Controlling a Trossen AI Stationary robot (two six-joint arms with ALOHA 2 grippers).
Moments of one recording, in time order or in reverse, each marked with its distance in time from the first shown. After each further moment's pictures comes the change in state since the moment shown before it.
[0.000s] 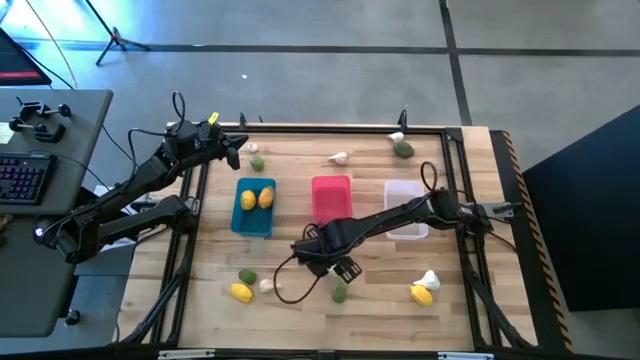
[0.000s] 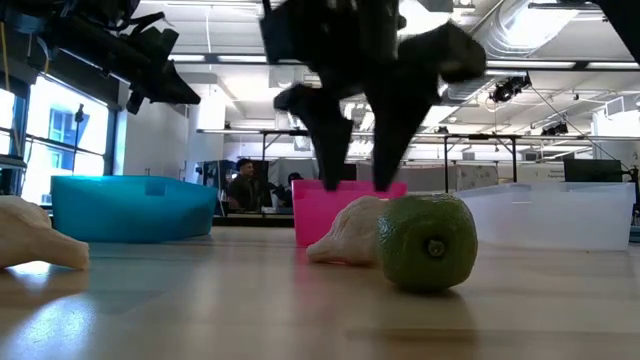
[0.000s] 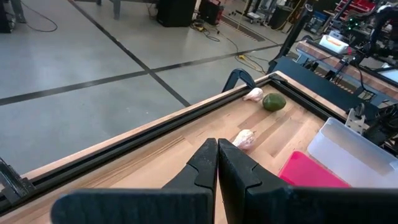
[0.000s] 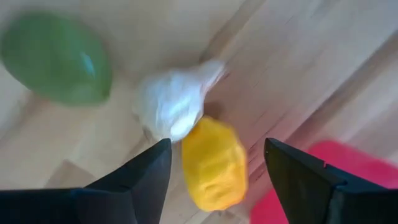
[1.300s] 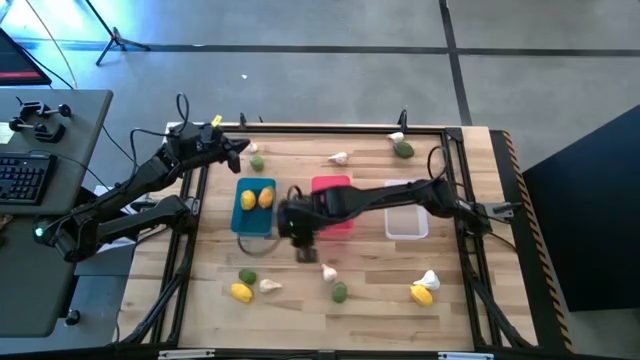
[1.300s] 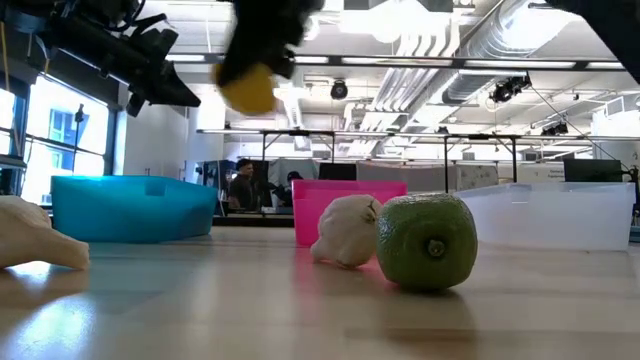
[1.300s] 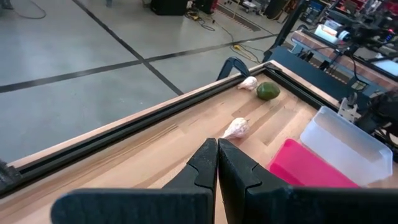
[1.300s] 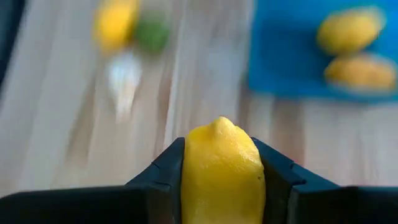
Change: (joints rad) left arm -0.031 -0.001 0.000 -0.036 0.010 -0.008; right arm -0.136 -0.006 0.235 0.264 -0.041 0.493
